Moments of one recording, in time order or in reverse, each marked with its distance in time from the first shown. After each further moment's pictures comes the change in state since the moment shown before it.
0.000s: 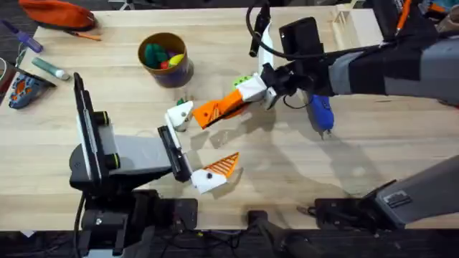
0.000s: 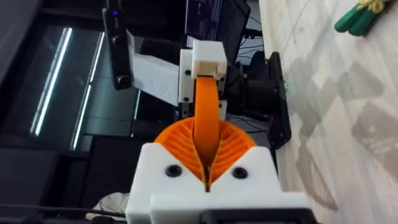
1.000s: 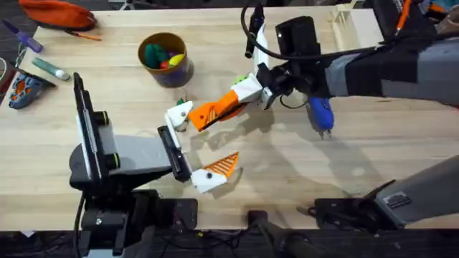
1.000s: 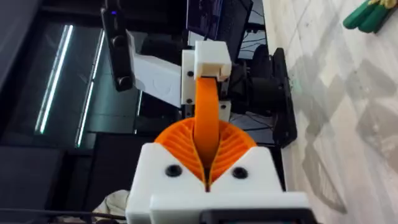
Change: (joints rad) left arm 0.000 0.000 0.000 0.000 -0.001 0.000; right arm 0.028 0.000 0.000 0.074 0.007 0.093
